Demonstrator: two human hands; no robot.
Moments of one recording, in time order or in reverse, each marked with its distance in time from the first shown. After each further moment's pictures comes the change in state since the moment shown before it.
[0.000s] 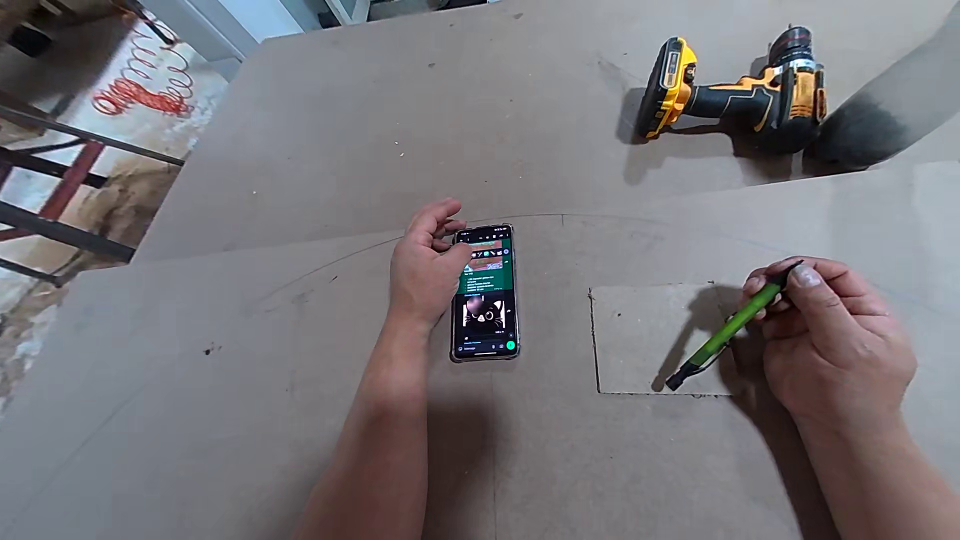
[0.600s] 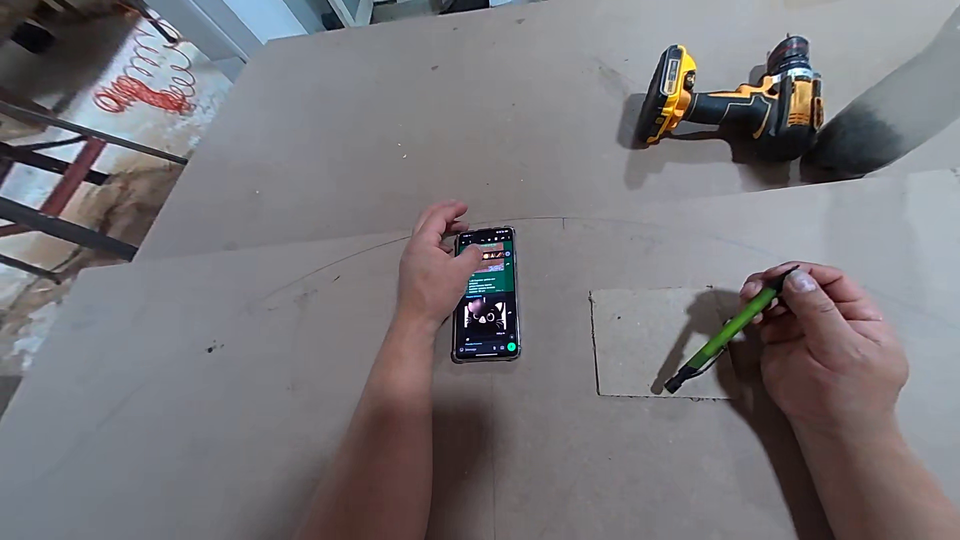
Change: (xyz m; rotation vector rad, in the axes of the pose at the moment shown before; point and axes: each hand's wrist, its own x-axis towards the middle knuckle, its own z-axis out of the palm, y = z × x) left_hand 0.001 0.006 0.004 0.126 -0.016 -0.012; right_hand 0.000 0.001 0.000 0.012 -0.005 -0.001
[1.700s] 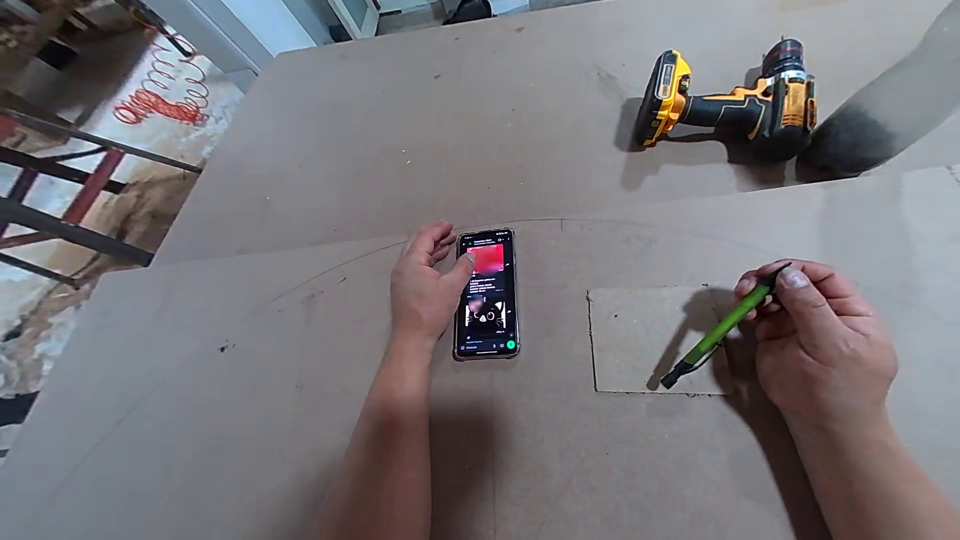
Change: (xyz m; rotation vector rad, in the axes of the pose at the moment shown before) left_hand -0.018 -0.013 -0.006 0.003 0.100 0.021; right_hand 0.000 -0.001 0.001 0.025 0.005 -0.001
